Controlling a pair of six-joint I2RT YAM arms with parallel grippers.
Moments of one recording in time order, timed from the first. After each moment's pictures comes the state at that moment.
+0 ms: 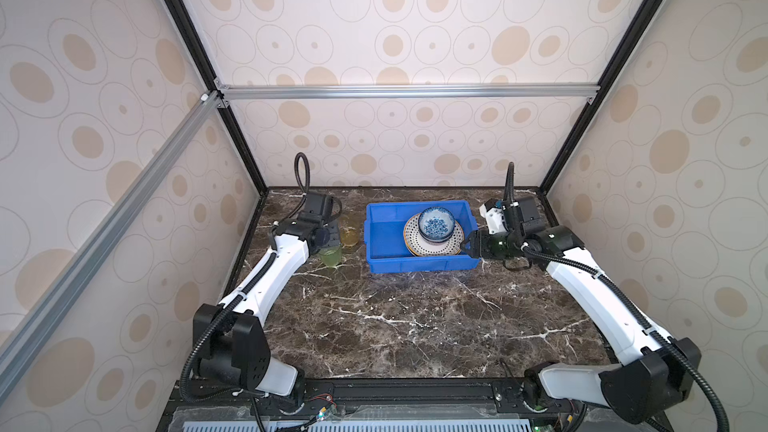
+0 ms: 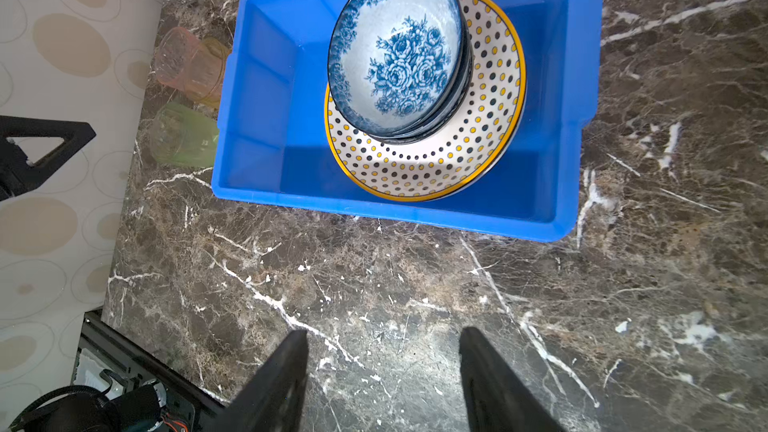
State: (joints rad) left arm -0.20 1.45 1.23 -0.72 -0.23 -0.38; right arm 0.32 1.30 1.26 -0.85 -0.25 0.36
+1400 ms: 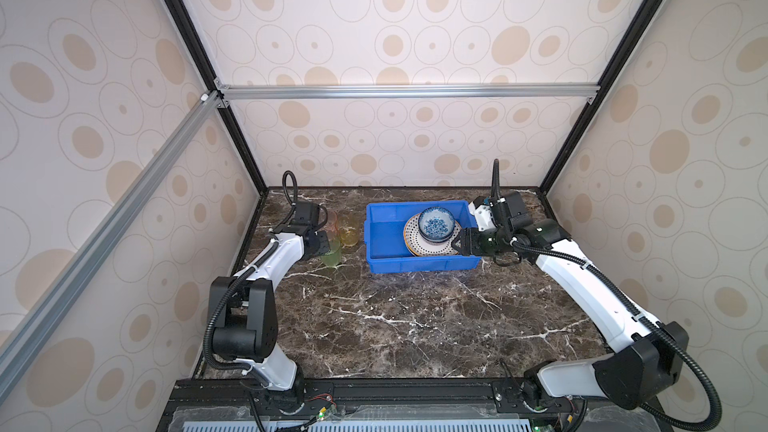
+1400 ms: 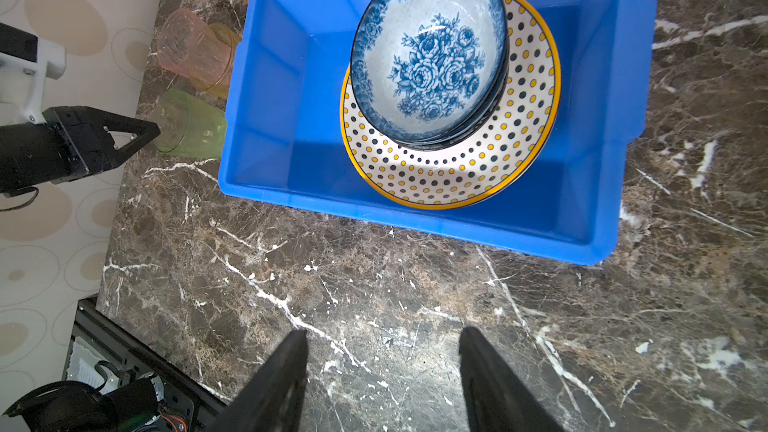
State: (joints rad) left arm -0.08 1.62 1.15 -0.59 -0.12 -0.36; right arm 0.38 1.37 1.31 -0.86 -0.23 0.36
